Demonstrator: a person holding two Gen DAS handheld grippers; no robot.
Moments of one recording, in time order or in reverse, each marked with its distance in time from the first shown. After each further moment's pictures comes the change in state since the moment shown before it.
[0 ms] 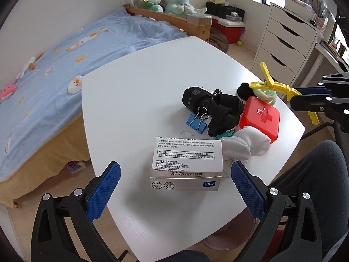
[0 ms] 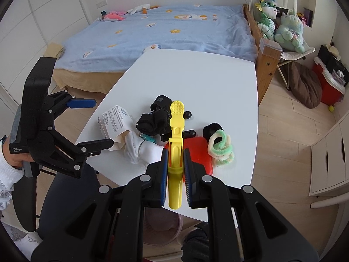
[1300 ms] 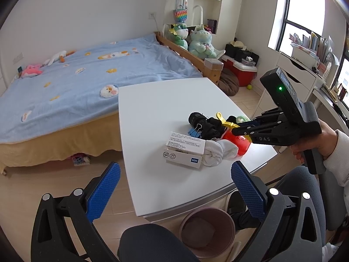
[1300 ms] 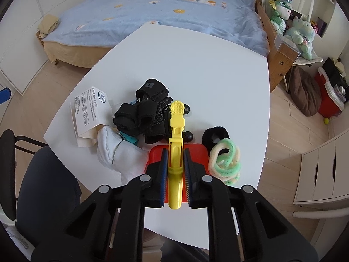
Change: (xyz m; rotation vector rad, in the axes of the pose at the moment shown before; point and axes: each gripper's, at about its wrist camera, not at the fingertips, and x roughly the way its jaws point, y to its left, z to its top) left arm -0.105 0.000 -0.056 -0.205 -0.247 0.033; right arm 0.058 0.003 0.014 -0.112 0.116 -0.080
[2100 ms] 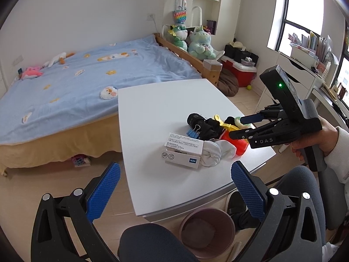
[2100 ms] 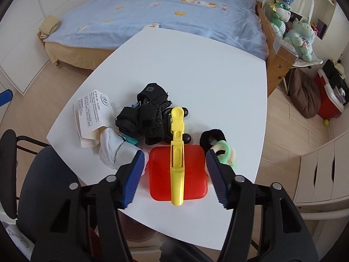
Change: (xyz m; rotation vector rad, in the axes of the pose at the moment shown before) left arm -0.002 -0.006 0.001 0.005 -0.005 0.003; right arm -0.005 0.000 0.003 -0.014 -0.002 0.004
